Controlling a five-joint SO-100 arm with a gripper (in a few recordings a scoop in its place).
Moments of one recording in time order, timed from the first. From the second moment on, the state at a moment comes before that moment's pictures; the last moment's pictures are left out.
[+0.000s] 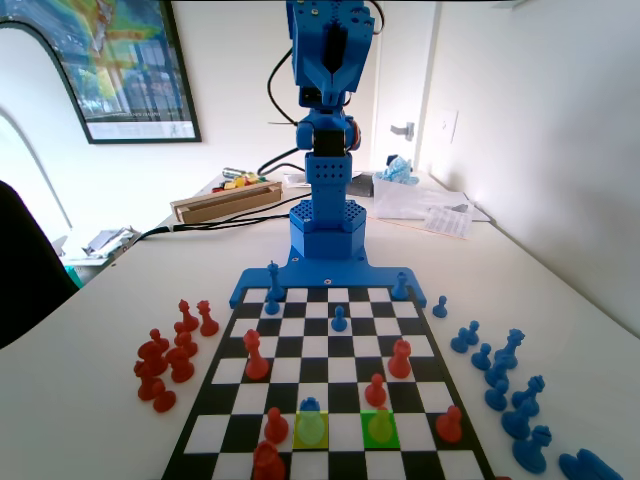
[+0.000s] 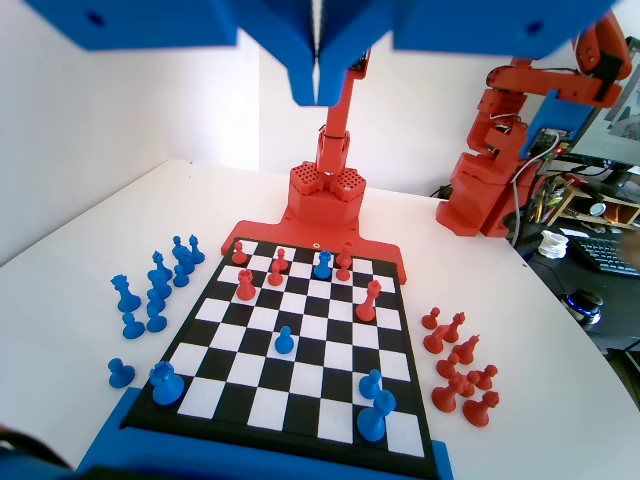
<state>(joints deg) 0.9 173.7 125.6 91.1 -100.1</state>
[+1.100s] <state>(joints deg) 0.9 173.7 125.6 91.1 -100.1</state>
